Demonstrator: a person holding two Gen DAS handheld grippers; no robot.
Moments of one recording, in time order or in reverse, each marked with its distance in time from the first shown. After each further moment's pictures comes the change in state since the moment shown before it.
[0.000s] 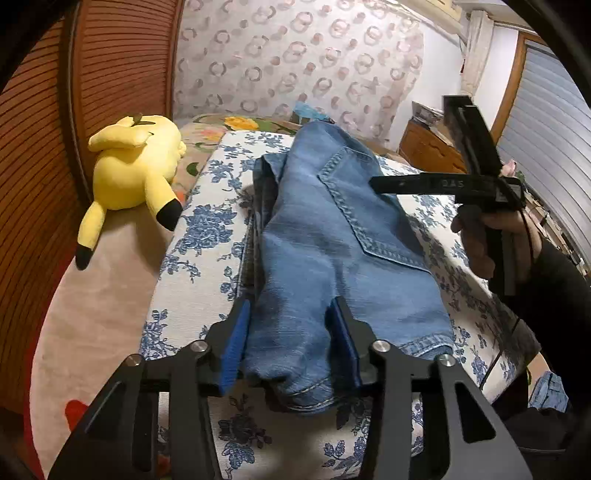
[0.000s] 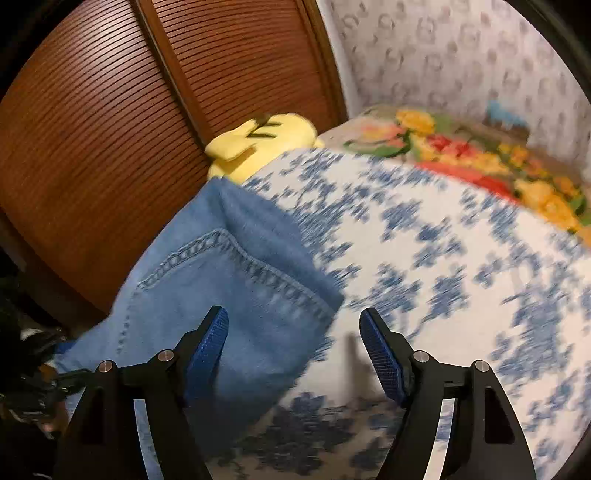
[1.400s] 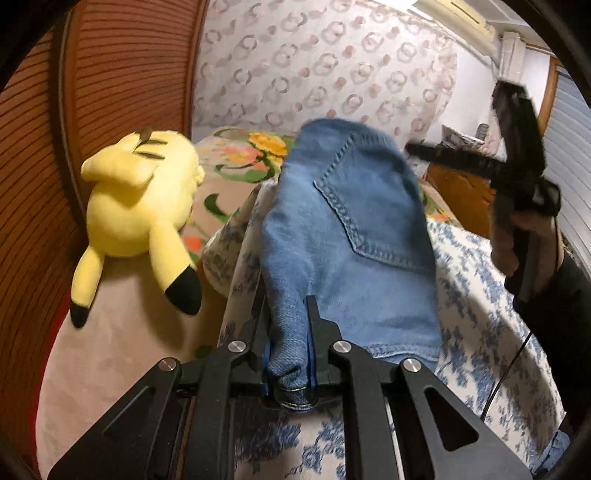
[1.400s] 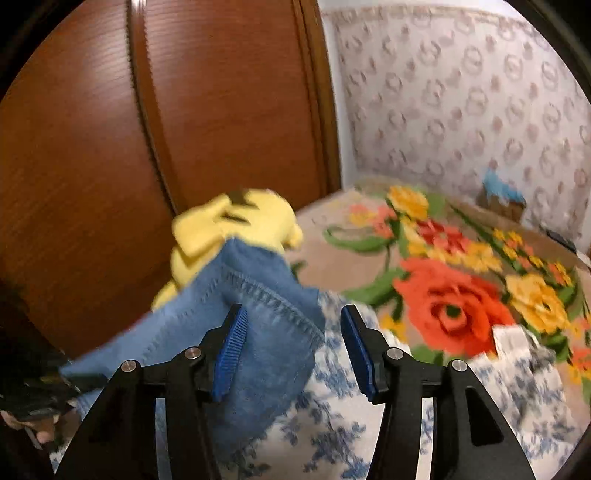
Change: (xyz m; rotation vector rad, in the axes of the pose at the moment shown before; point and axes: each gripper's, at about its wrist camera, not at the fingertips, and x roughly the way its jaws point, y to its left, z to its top) left arm 0.086 0.056 0.109 -0.075 -0.041 0.074; right arm 0.087 -0.042 0.142 -0.145 -0.244 -0.099
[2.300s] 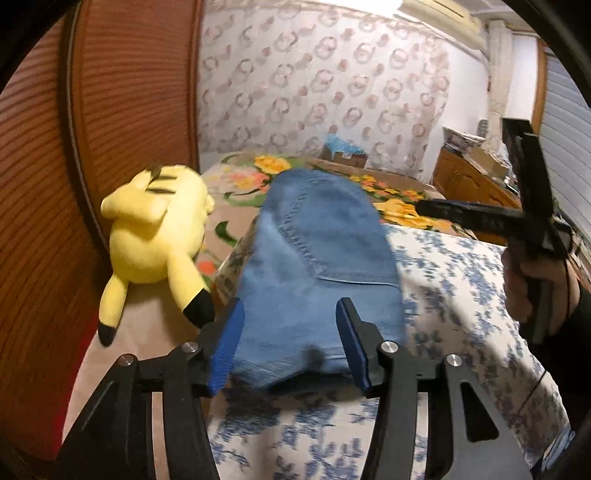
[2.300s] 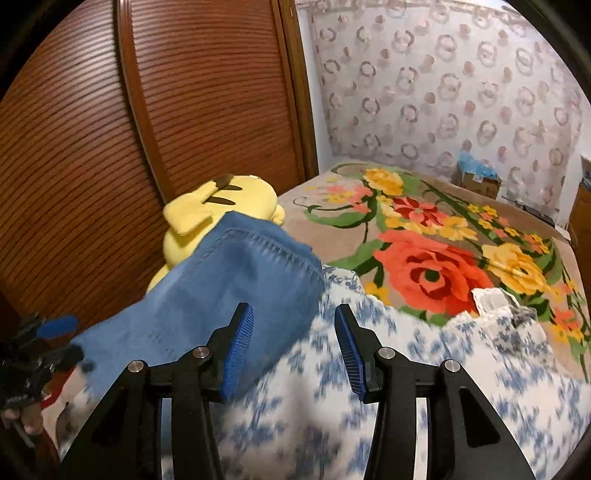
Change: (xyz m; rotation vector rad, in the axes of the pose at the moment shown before) left arm -0.051 -0.039 0.012 0.094 -0.082 0.061; right arm -0.080 0.040 -0.032 0.067 0.061 -0.094
